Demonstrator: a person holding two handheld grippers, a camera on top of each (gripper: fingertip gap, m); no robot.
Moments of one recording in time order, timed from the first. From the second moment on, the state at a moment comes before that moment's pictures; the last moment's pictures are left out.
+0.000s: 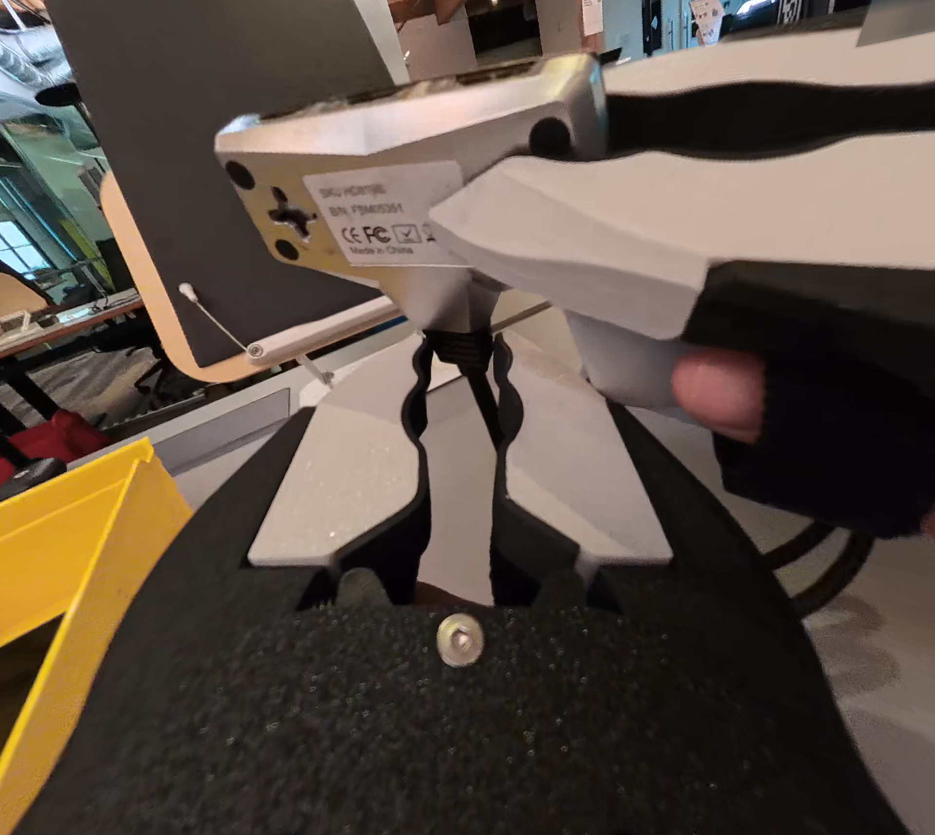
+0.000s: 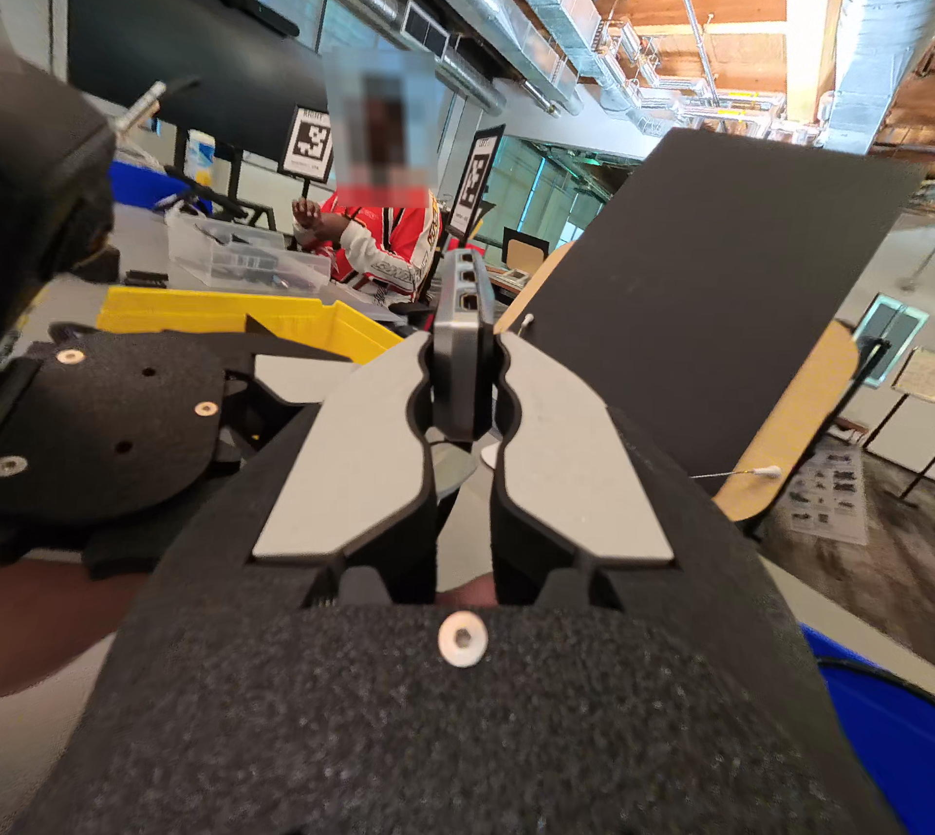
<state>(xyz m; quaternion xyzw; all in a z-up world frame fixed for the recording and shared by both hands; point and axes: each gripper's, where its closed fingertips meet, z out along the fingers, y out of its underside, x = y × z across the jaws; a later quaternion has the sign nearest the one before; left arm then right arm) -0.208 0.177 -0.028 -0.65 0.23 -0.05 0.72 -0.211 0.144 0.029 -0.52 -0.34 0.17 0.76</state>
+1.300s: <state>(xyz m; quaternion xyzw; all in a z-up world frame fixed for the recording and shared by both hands) -0.442 0.064 -0.104 -0.81 0.23 -0.07 0.54 -0.262 0.175 -0.153 -0.35 -0.66 0.00 0.67</state>
